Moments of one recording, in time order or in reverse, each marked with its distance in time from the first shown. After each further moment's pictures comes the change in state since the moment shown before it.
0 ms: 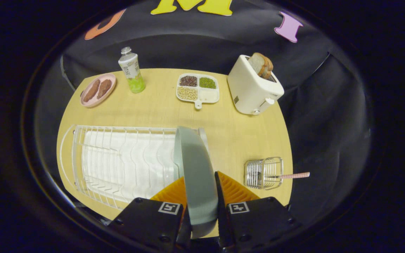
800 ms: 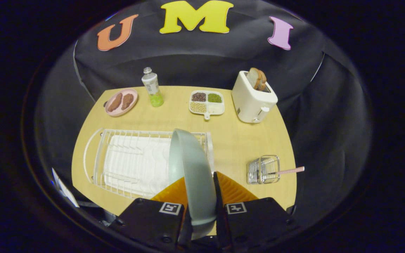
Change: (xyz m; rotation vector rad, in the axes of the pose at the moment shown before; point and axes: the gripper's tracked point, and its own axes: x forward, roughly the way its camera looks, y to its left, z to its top) arm -0.063 -0.003 -0.046 0.058 -0.155 0.221
